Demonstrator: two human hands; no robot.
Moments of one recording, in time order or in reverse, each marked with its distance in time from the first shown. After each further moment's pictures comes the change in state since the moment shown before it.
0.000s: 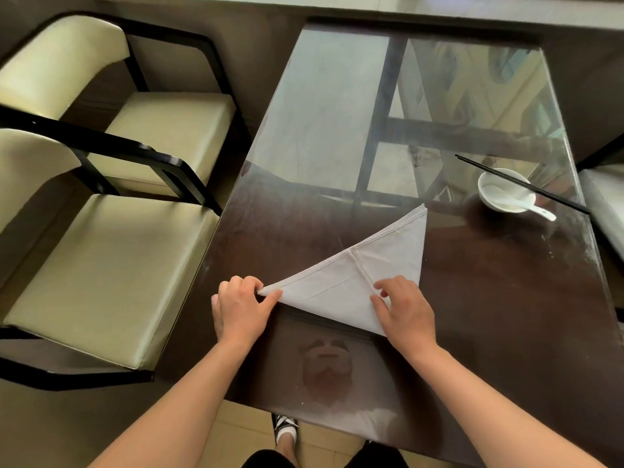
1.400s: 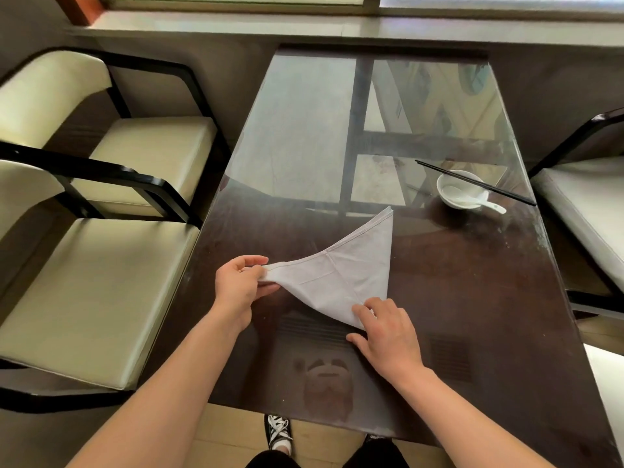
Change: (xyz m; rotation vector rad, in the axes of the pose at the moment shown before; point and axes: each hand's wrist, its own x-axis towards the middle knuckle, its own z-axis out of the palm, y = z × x) left_hand 0.010 0.081 -0.049 -1.118 -0.200 -0.485; right_hand -0.048 0.012 -0.020 -0.256 -0.139 -0.173
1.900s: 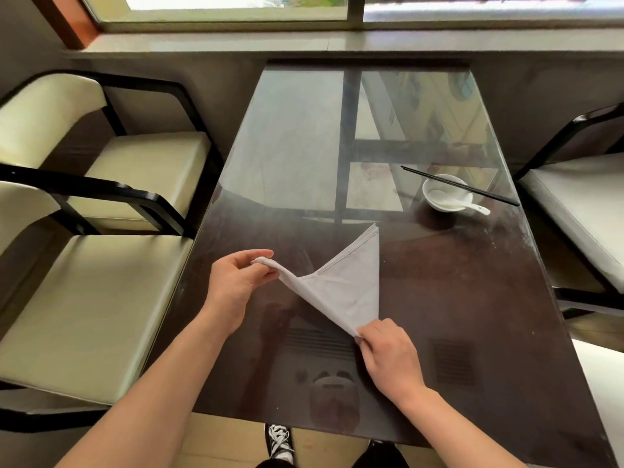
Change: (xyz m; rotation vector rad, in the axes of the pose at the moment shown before) left_hand -0.020 0.025 0.003 -0.040 -0.265 0.240; right_hand -0.029 0.004 -0.003 0.257 0.099 0.103
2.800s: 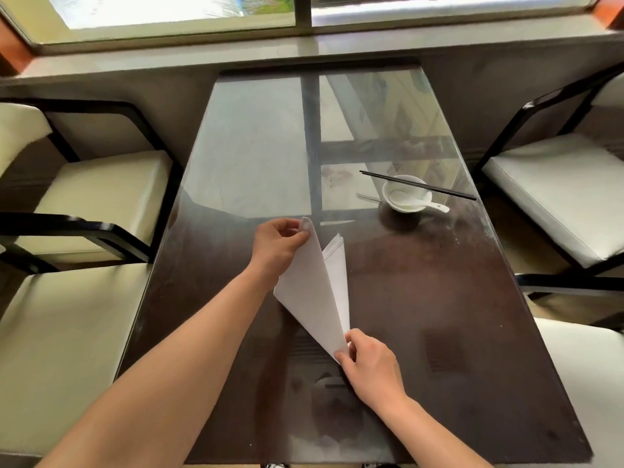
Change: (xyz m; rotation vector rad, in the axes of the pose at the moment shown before) left_hand 0.072 0.014 0.139 0.312 -0.167 0.134; right_hand 0.011 0.017 -0.004 0.190 -0.154 0.393
